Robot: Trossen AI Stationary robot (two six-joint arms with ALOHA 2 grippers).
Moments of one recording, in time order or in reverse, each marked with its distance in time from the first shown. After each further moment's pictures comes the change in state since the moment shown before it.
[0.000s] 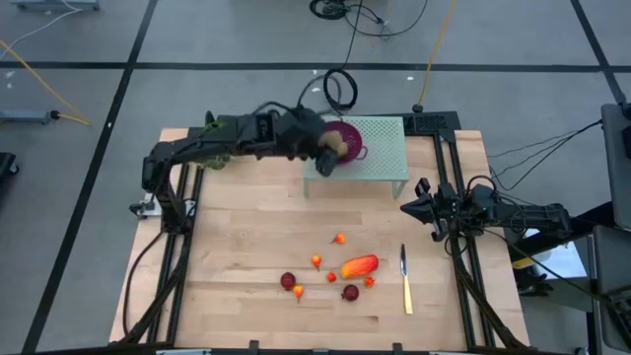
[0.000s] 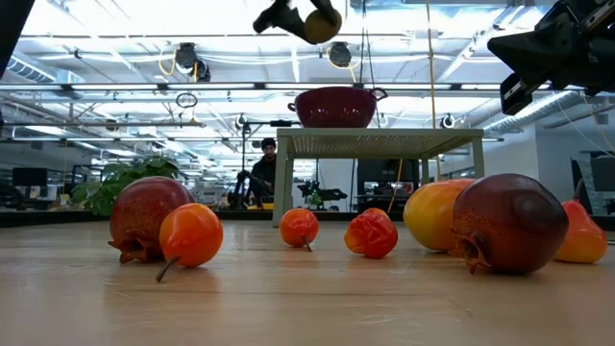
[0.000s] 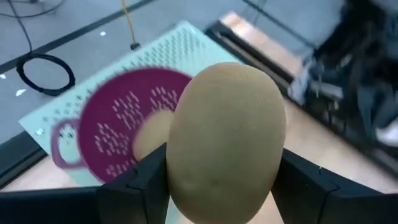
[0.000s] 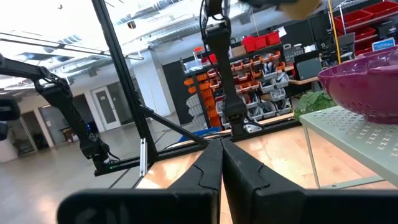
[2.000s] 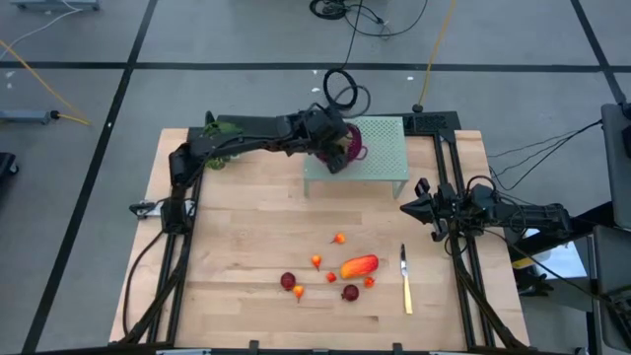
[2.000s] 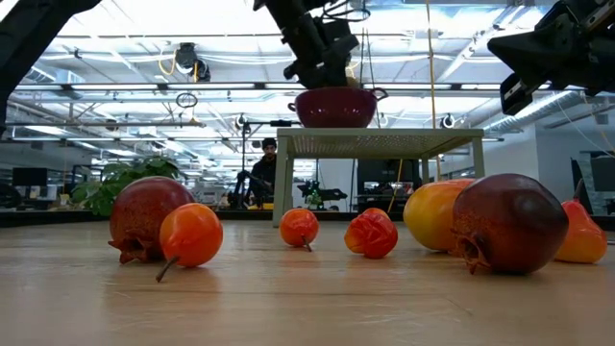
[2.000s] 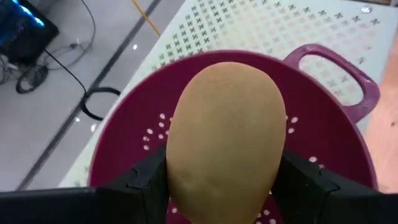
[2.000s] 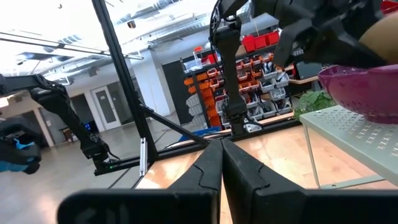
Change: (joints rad) left arm 0.098 0.207 -0.019 0.114 -0.051 0.462; right arm 0.000 0.000 0.000 -0.003 -0.002 0.000
